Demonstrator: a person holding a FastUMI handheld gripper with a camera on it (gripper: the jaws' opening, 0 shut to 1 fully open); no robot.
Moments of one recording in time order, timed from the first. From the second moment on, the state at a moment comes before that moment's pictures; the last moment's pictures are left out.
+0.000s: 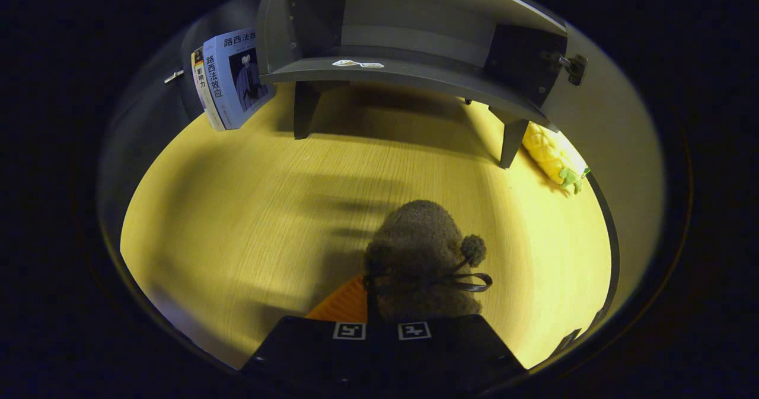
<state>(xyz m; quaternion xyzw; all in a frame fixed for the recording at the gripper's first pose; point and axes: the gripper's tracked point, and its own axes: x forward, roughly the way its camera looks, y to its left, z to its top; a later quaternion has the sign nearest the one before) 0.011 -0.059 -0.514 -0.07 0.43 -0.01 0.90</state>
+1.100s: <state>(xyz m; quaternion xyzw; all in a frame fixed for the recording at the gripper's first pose) -0.056 -0.080 -0.231 -0.06 0.28 0.03 0.96</state>
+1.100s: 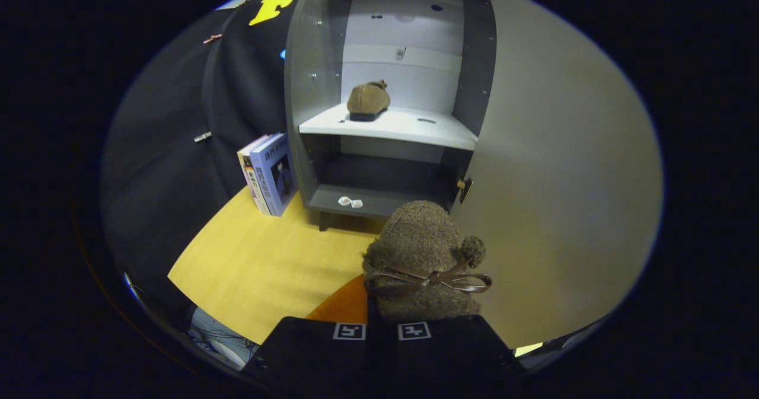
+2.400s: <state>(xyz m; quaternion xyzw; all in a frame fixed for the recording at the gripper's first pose) 0.166 -0.069 -0.032 -0.02 0.20 -0.04 0.98</state>
